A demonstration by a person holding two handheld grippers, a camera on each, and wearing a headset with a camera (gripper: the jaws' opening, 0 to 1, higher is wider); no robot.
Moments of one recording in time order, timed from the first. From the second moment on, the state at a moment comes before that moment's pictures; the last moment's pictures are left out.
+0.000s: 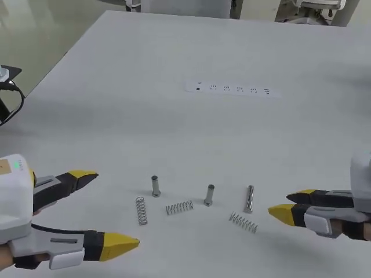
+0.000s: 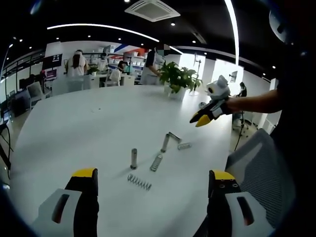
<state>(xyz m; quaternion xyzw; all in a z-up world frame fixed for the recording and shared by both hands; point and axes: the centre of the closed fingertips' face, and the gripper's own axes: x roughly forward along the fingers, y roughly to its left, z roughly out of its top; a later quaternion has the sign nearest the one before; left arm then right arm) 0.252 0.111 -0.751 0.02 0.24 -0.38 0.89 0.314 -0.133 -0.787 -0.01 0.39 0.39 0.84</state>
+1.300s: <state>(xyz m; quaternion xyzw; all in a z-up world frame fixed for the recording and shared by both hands) 0.251 0.110 -0.757 0.01 0.25 -0.37 0.89 0.349 -0.110 -0.811 0.09 0.48 0.30 0.82</state>
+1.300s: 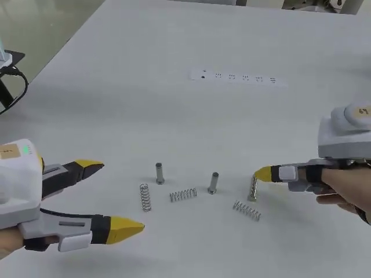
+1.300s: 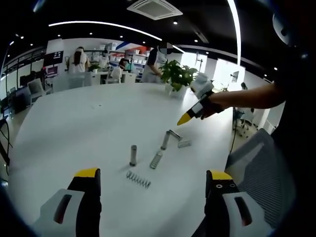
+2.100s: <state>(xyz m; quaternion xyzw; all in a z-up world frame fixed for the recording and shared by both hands) 0.246 0.120 -0.764 0.02 0.26 -0.36 0.90 0.356 -0.111 -0.846 0.09 0.57 0.26 0.78</state>
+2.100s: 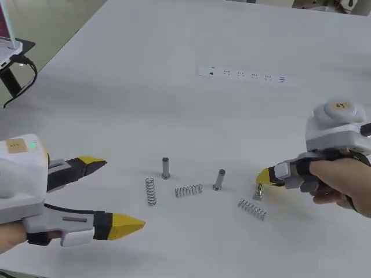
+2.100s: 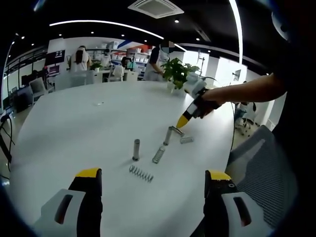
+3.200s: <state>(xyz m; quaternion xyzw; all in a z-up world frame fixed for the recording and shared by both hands) 0.246 0.114 -0.770 0.01 0.27 -0.37 0.89 0.356 -0.103 -0.854 0.03 0.60 0.25 0.76</state>
